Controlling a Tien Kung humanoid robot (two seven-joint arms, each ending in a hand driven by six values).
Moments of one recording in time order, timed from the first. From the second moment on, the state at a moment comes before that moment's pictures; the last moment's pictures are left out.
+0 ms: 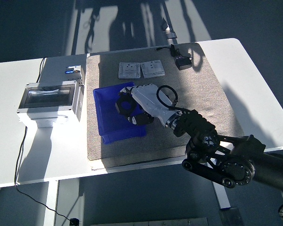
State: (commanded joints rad) left arm -0.07 0.06 -1.38 -0.18 1.60 0.12 0.10; right arm 0.78 -0.08 0.34 1.18 -1.95 -0.33 -0.21
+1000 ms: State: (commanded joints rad) left arm -0.07 0.06 -1.38 -0.18 1.61 0.12 0.11; right arm 0.78 -0.06 0.39 1.15 -1.99 -0.25 -0.26
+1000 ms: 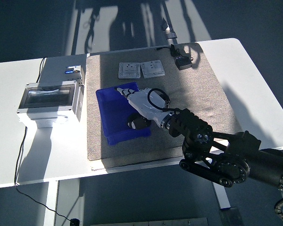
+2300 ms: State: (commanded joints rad) left arm -0.08 0.05 -1.37 -0.18 1.60 0.13 0.10; right arm 0.80 0.00 0.37 0.68 -1.63 -0.30 -0.17
